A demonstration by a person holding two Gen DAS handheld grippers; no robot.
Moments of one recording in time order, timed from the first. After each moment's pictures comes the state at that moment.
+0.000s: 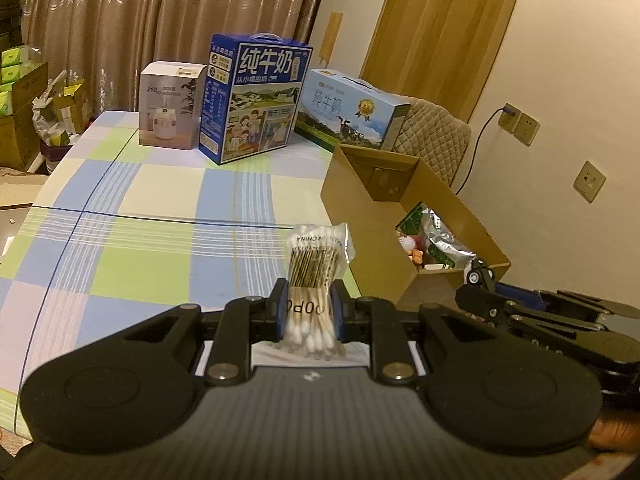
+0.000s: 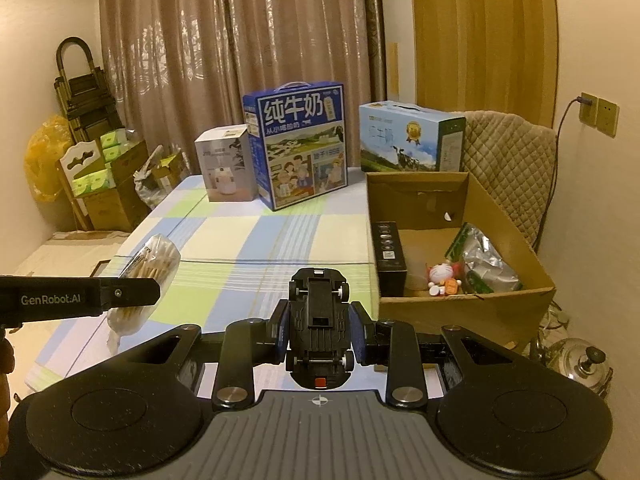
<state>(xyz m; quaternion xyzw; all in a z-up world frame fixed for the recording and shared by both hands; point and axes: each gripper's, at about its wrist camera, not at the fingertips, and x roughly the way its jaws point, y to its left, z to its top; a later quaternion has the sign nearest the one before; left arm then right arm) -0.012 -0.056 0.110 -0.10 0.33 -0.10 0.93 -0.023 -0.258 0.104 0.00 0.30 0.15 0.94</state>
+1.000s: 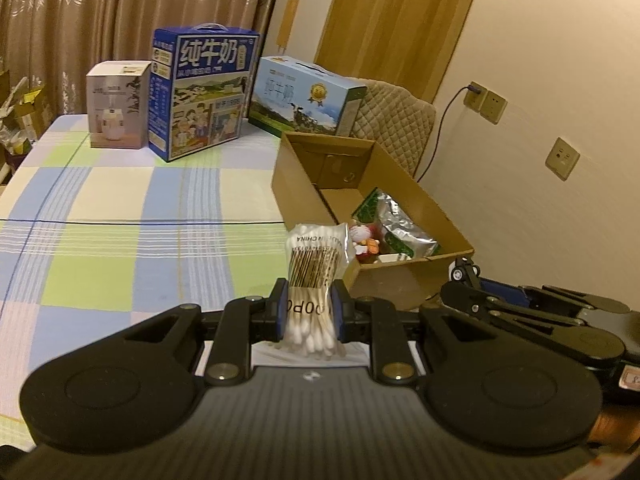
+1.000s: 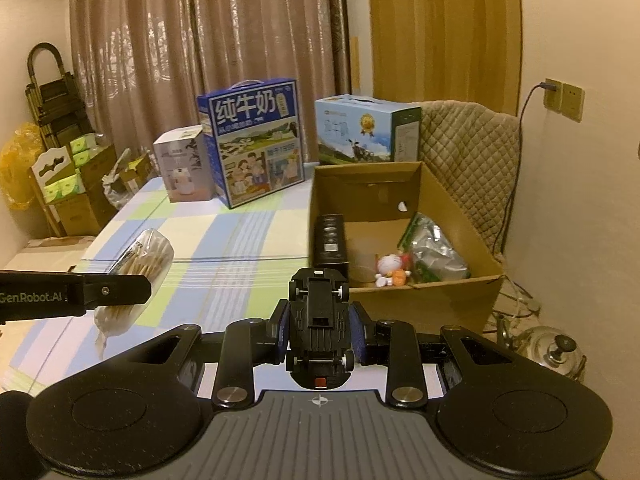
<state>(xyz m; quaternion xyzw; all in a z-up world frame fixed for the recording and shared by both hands) 0.004 -0.115 0.108 -0.08 0.34 -0.15 0.92 -0.015 -0.311 0.100 0.00 0.30 0.11 0.95</state>
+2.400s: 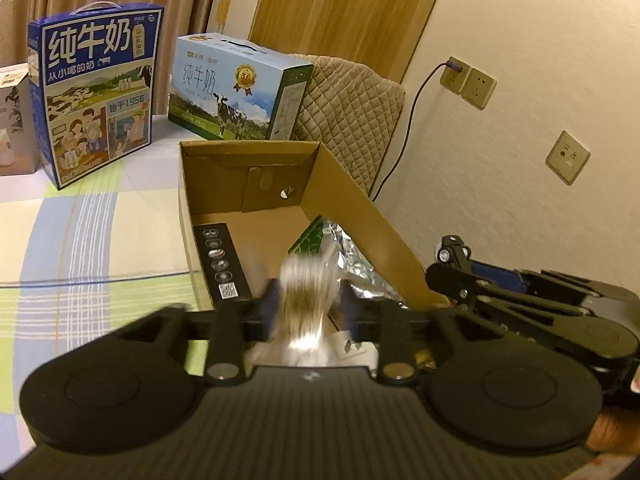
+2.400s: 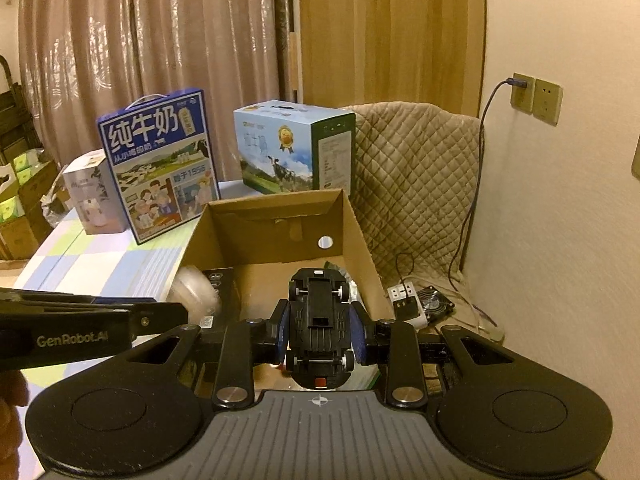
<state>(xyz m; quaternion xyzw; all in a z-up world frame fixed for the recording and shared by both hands) 0.174 -0.240 0.077 -0.07 0.36 -0.21 0.91 0.135 -0.400 0.099 0.01 0.31 0.06 0.95</state>
